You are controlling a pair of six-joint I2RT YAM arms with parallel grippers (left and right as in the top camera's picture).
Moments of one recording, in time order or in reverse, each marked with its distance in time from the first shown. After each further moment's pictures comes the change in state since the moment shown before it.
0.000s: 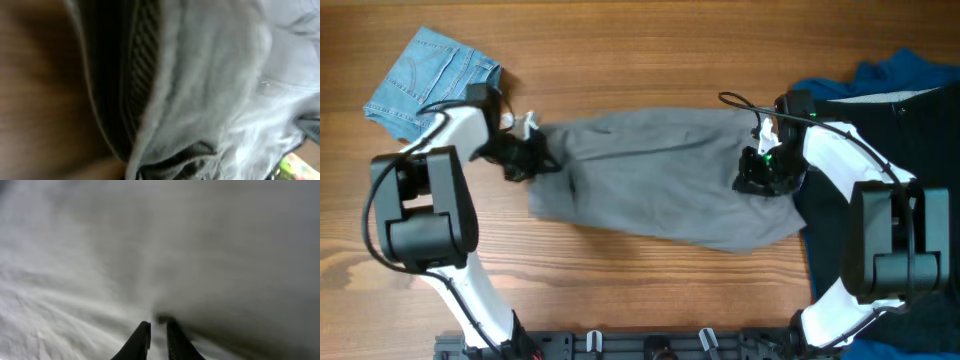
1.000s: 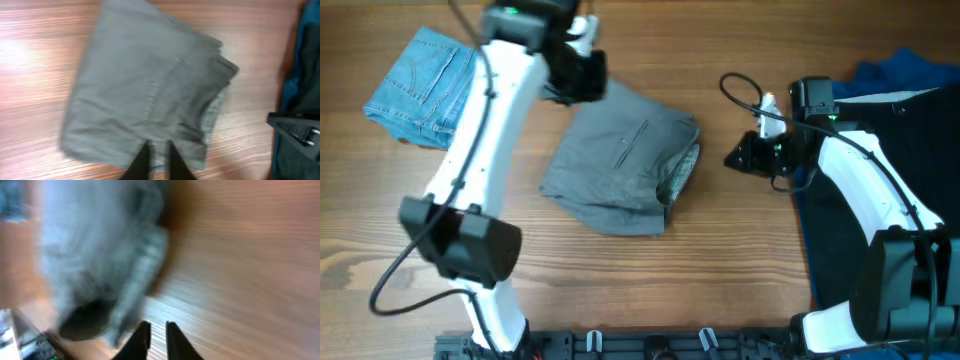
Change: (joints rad) left arm -0.397 -0.071 0.836 -0.551 -0.333 -0.155; right arm 0.000 -0.180 0.006 0.088 -0.249 -0.141
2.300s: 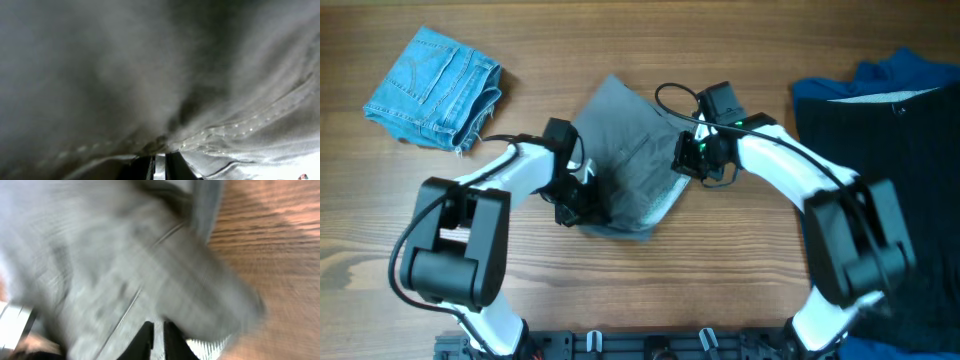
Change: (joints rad) left arm 0.052 -0.125 -1.137 0.642 0.354 -0.150; right arm 0.327 0.180 0.052 0.219 0.243 0.530
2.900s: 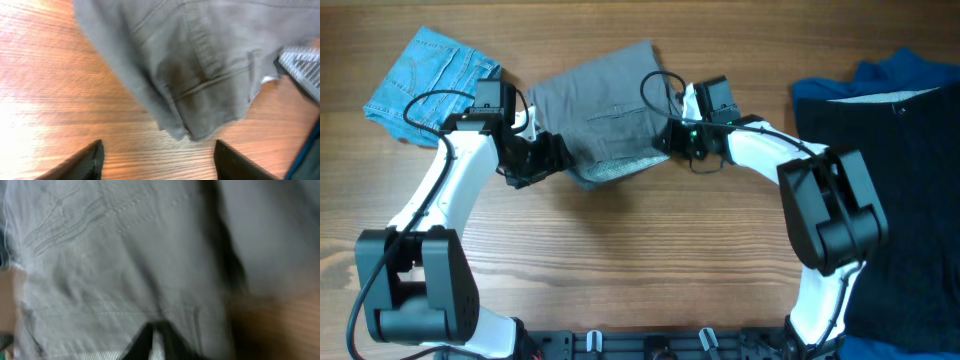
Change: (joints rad) left arm 0.203 -0.179 0.149 -0.064 -0.213 0.106; right arm -0.015 0.207 0.028 0.285 -0.143 -0.062
